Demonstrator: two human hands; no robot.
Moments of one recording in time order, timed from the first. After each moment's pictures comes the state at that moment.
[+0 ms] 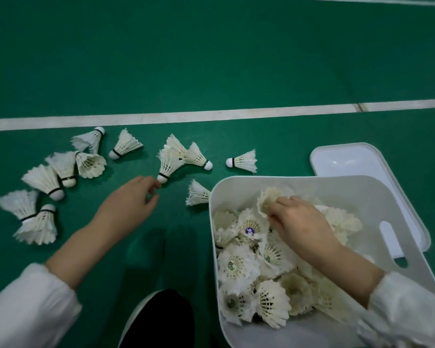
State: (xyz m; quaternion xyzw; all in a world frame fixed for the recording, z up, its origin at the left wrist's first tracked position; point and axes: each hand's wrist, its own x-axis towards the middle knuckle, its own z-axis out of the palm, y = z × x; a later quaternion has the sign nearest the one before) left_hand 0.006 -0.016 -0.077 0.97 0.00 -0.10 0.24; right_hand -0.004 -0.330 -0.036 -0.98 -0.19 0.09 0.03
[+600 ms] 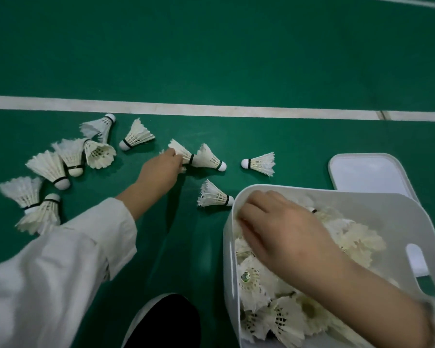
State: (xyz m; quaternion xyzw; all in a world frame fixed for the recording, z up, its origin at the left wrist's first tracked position) left_hand 0.088 -0.022 -0.138 0.99 -0.03 -0.09 0.11; right_hand -0.008 -0.248 0.015 -0.94 -0.32 0.06 0.07
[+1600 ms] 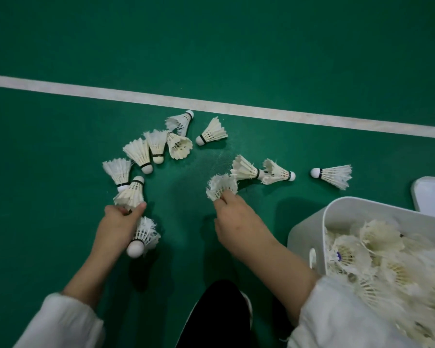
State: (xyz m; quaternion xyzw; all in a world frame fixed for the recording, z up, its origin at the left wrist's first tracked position) left_hand -0.091 0.129 -0.133 0.80 0.49 -0.07 0.34; right_hand -0.013 -0.083 -0.061 -0.91 -0.31 0.24 0.12
